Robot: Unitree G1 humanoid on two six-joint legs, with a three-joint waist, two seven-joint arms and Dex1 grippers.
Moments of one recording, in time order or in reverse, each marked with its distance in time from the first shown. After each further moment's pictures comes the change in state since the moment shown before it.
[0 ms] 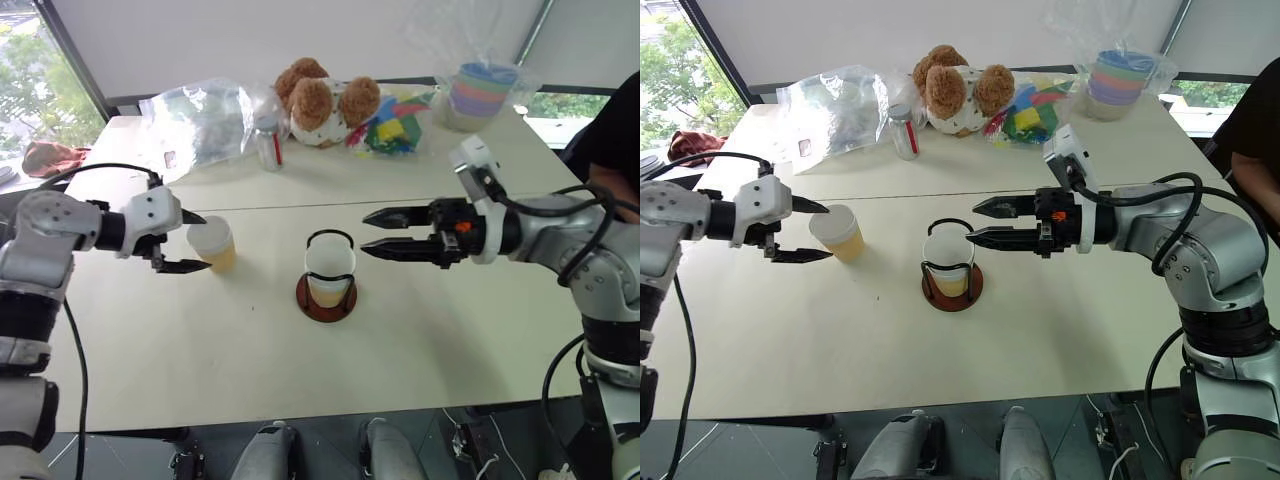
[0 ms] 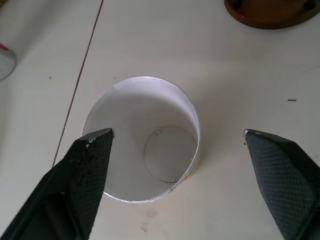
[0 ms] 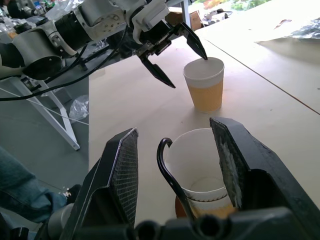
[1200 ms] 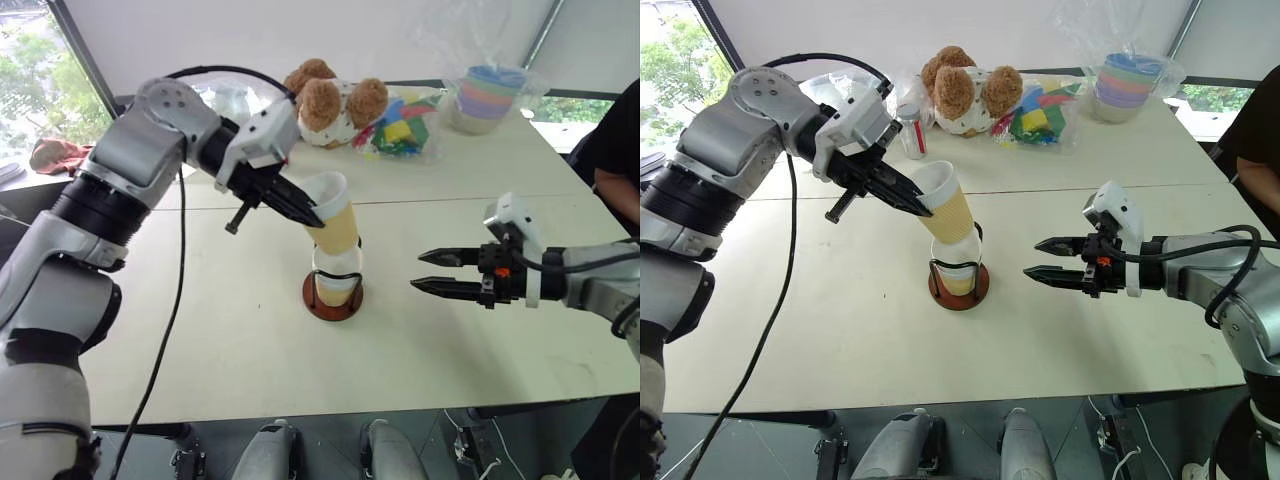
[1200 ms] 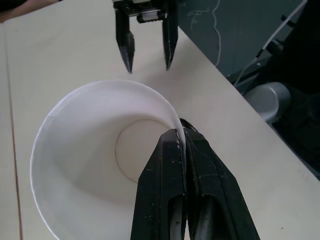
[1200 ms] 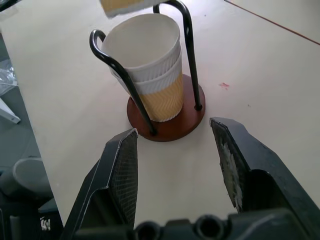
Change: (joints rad) left arm -0.619 -0.164 -0.521 -0.063 -0.497 0.219 -0.242; right arm 0.368 -0.193 -0.159 -0.174 -0.088 0.022 -0.087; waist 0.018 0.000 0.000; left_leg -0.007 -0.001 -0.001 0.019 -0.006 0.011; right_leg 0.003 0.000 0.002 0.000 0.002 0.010
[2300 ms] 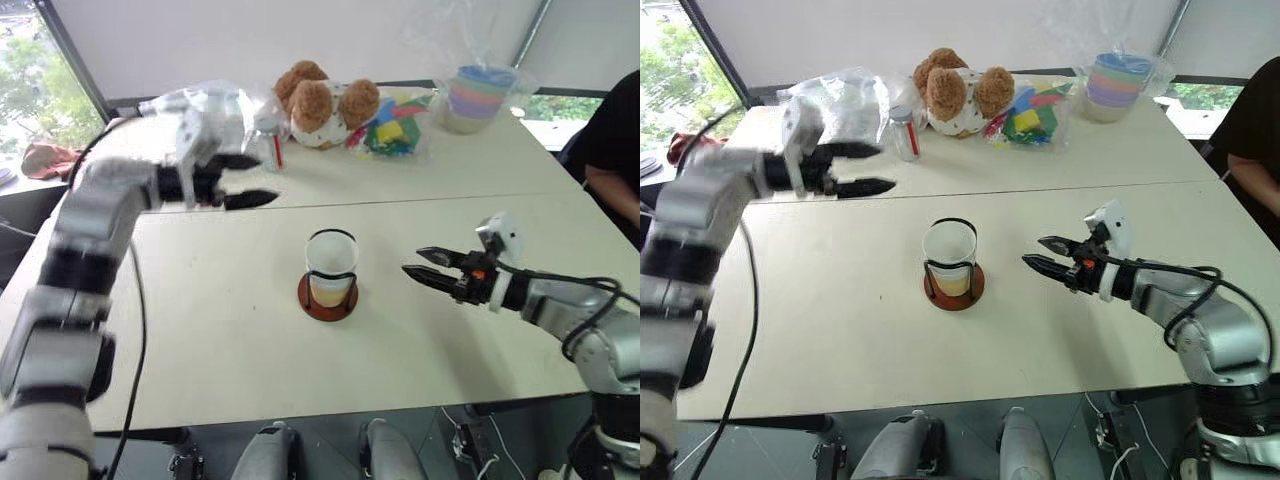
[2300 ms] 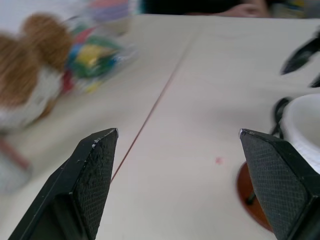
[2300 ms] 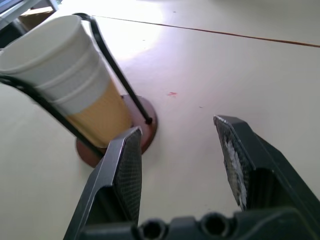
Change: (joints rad) left arm 0.692 -0.040 0.644 -0.221 0.102 0.250 0.717; right arm 0.046 0.333 0.061 0.289 -0.179 -0.277 -0.231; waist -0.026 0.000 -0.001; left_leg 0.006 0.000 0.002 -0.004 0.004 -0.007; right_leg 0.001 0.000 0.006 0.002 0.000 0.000
